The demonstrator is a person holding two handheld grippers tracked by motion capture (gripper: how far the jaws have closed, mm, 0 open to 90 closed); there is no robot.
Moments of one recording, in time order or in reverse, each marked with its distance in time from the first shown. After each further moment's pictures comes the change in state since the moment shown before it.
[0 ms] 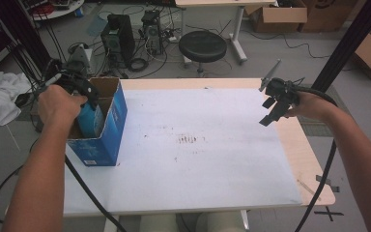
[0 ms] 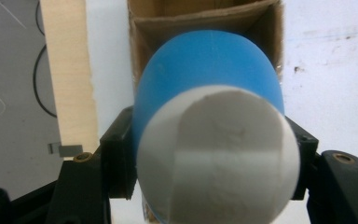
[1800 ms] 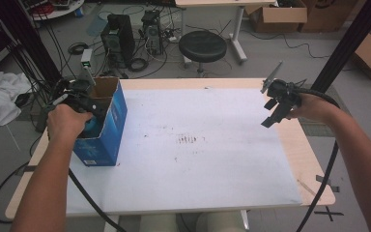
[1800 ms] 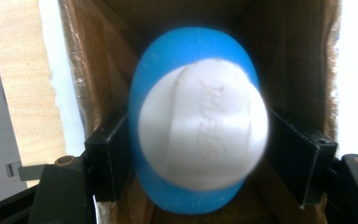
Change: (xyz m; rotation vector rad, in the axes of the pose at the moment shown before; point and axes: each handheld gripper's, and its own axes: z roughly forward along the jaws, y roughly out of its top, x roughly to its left) left arm 0.004 -0.013 0.046 -0.006 -0.067 0.031; right arm 0.002 -0.006 0.000 0.010 -0.001 0.004
